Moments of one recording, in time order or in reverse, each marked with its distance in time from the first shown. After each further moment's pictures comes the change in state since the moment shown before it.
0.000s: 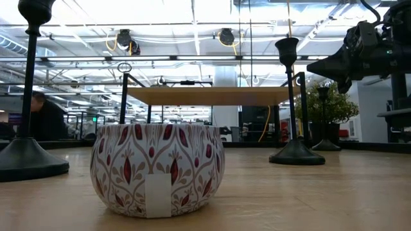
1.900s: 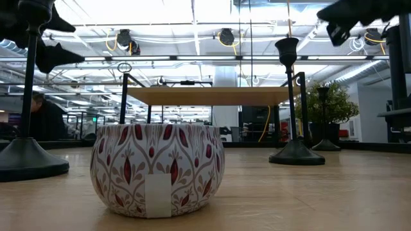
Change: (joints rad) left arm -0.428 -1.097 -1.512 0.772 -0.143 -0.151; right arm 0.265 0.335 0.519 -0.394 -0.109 -0.104
